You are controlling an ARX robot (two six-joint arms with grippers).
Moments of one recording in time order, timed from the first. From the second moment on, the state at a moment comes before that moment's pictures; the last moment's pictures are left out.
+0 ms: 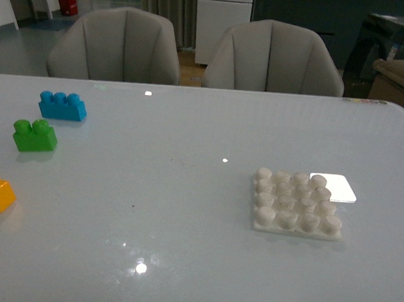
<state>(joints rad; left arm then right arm) 0.00 0.01 0.01 0.00 0.00 0.00 -0.19 0.40 0.11 0.34 -0.18 0.14</state>
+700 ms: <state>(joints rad) 0.00 0.01 0.01 0.00 0.00 0.00 0.04 1.91 1.10 0.18 -0.08 0.15</state>
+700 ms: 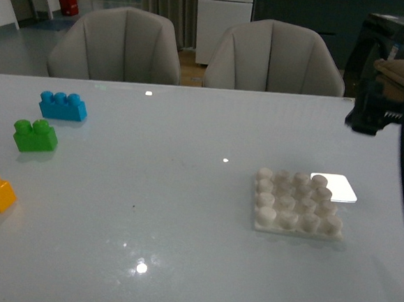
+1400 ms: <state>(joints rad) 0.00 0.01 0.01 0.00 0.00 0.00 0.09 2.20 1.20 0.13 -0.08 0.19</state>
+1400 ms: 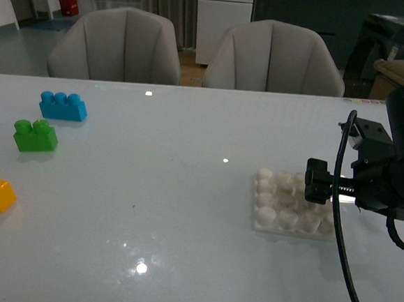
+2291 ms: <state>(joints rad) 0.00 0.01 0.01 0.00 0.00 0.00 0.20 2.24 1.25 0.11 -0.10 0.28</state>
